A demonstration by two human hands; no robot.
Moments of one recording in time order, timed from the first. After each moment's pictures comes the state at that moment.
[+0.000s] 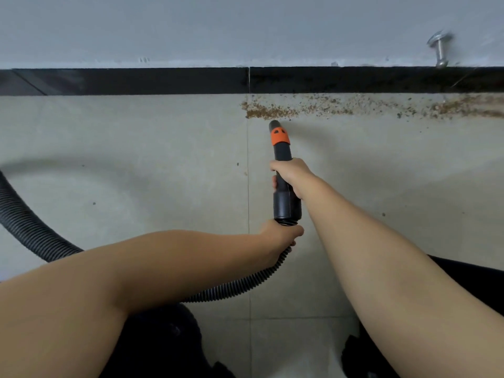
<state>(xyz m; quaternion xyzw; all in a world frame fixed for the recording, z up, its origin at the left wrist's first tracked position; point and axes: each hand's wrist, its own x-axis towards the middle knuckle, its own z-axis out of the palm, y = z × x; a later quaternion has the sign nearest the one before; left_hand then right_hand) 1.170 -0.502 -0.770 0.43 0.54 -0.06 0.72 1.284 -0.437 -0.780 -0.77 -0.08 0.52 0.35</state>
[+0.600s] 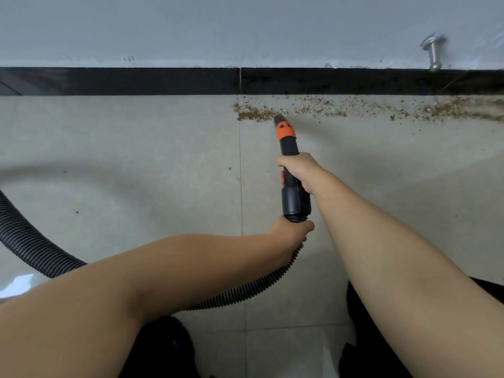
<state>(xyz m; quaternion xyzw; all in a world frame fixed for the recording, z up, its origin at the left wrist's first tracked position) 1.203 -0.497 -0.770 0.41 0.53 -0.05 0.74 1.317 -0.430 -0.777 -0.78 -0.07 0.51 0.34</state>
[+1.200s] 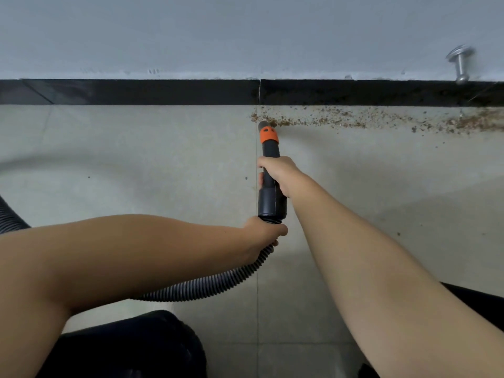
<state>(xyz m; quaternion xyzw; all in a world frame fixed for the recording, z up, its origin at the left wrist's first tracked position) 1.152 -0.435 -0.758 0.44 0.58 -0.11 0.68 1.266 -0.379 -0.773 -0.74 -0.06 0.56 0.38</state>
